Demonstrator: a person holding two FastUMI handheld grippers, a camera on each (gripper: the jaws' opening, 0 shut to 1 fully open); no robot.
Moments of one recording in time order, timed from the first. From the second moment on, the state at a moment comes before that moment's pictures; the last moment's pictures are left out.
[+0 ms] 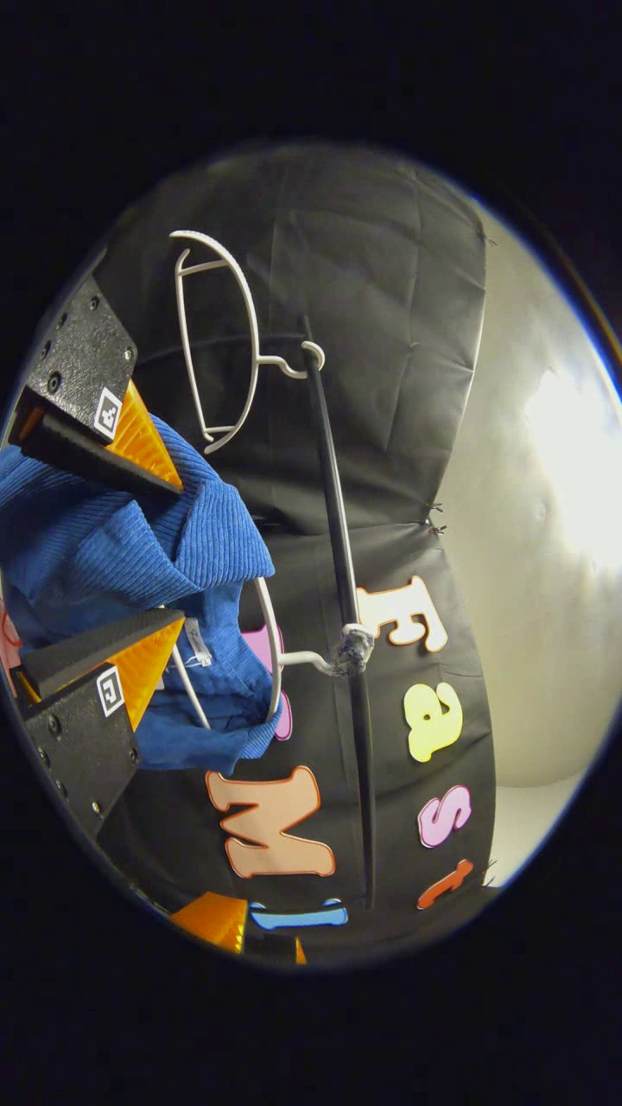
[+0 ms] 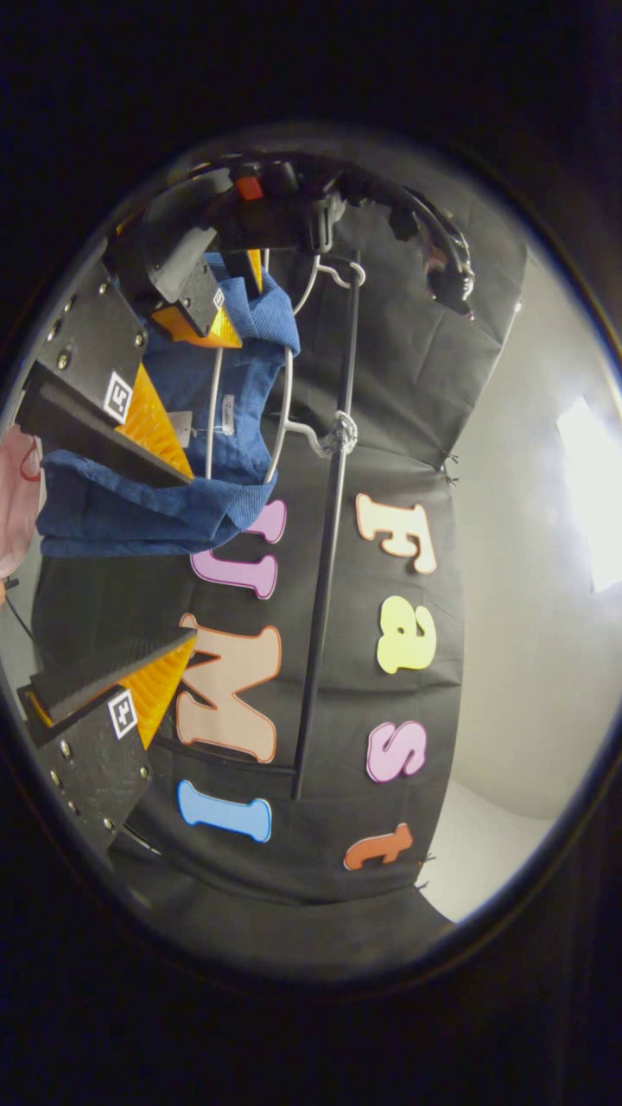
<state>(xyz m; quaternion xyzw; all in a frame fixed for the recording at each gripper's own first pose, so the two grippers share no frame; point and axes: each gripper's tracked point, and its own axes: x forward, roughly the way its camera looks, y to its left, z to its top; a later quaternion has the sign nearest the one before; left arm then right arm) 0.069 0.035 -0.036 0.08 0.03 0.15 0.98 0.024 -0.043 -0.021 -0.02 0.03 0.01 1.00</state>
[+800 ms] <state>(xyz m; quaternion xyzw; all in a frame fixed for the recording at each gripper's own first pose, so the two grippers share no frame) 0.072 0.059 -0.040 0.11 0.03 0.15 0.98 0.087 -0.007 -0.047 -0.02 0.03 0.07 1.00</state>
